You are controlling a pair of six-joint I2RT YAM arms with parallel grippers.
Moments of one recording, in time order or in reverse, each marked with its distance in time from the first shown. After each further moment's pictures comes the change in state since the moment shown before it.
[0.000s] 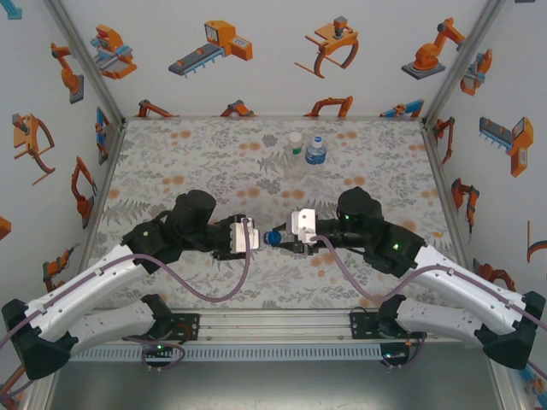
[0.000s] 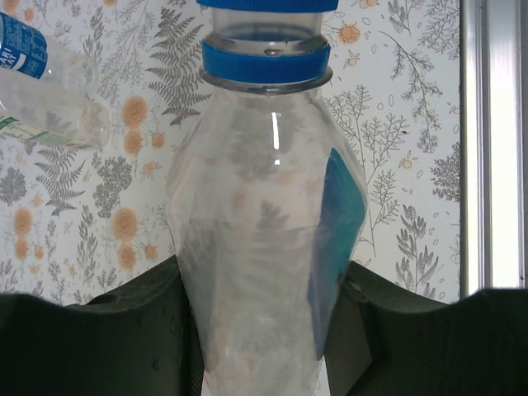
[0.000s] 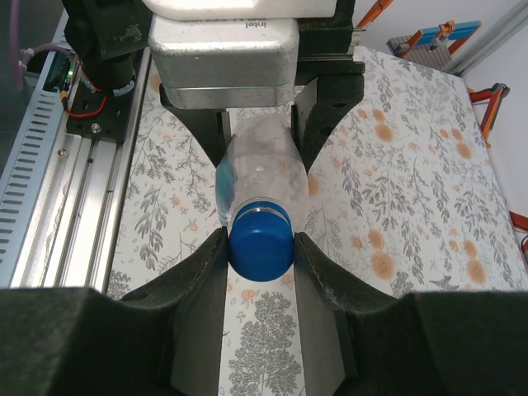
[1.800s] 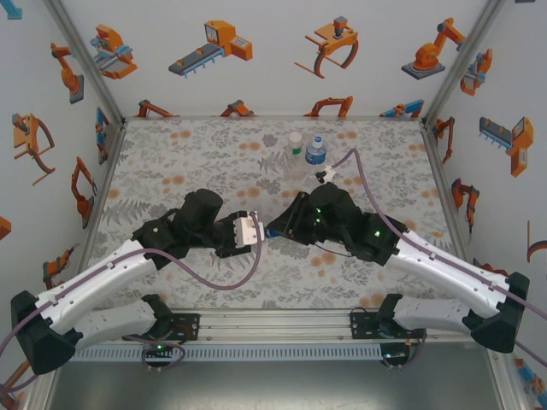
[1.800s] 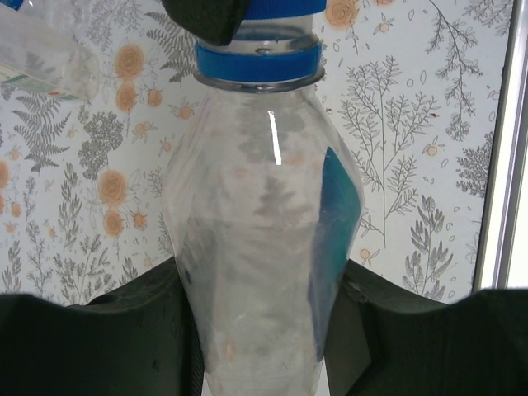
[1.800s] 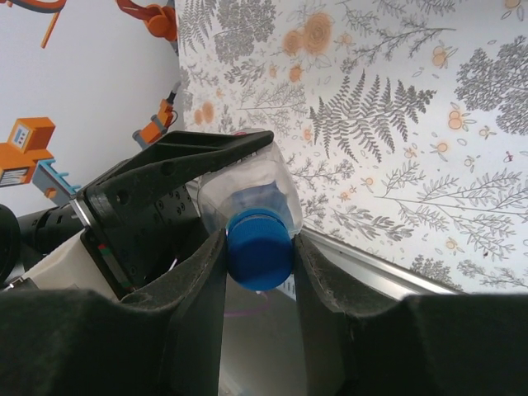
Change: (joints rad) left arm 0.013 0.056 -0.027 0.044 -0.077 -0.052; right arm 0.026 0.160 0.143 -0.286 0.582 1.687
